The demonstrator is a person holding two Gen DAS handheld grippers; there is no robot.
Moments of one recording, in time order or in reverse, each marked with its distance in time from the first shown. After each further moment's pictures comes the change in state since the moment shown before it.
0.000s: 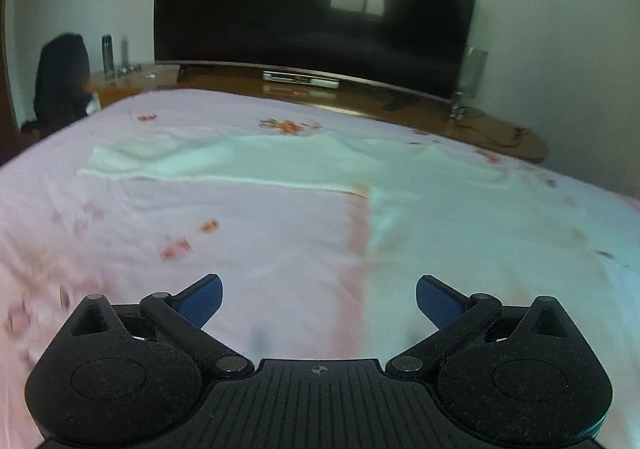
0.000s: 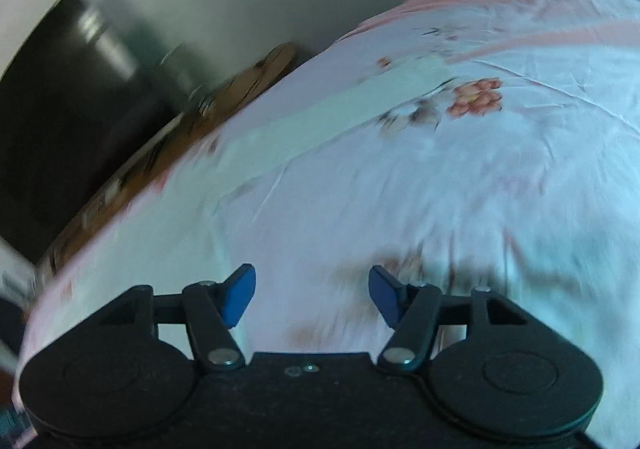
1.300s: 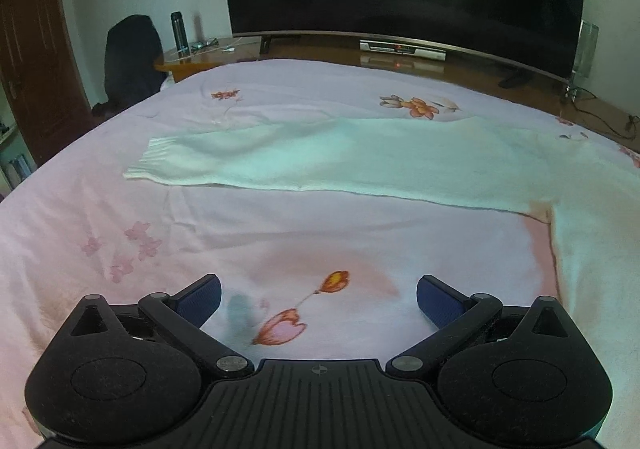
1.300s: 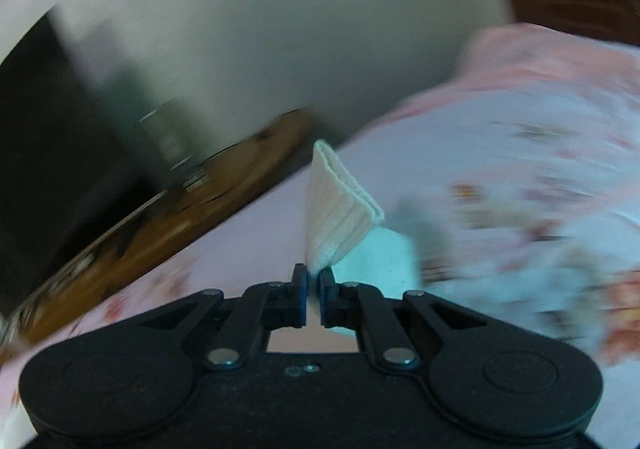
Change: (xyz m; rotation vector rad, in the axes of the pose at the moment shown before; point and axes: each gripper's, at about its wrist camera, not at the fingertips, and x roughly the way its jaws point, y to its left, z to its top) left arm 0.108 0.059 0.037 -0.047 0.083 0.261; right arm 0.183 0.099 0.105 -0.227 -0.119 0.046
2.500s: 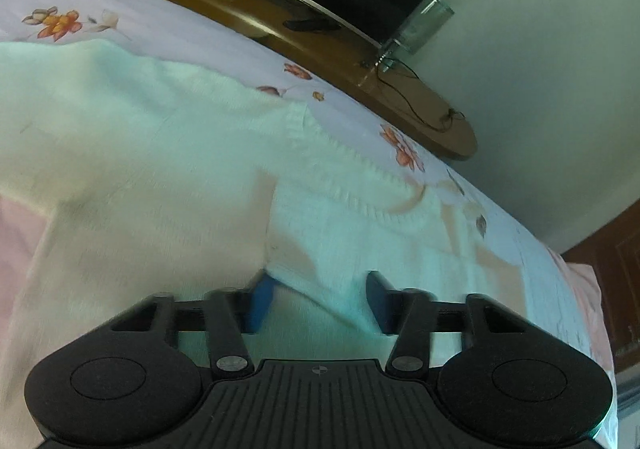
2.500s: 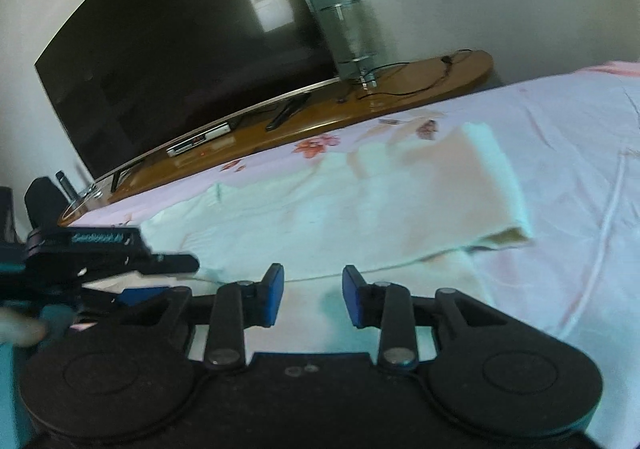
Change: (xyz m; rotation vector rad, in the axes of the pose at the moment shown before) left arm 0.046 -0.229 0.044 -0.156 0.230 -0.651; right arm -0.008 0.132 -0.126 -0.213 0.146 0.237
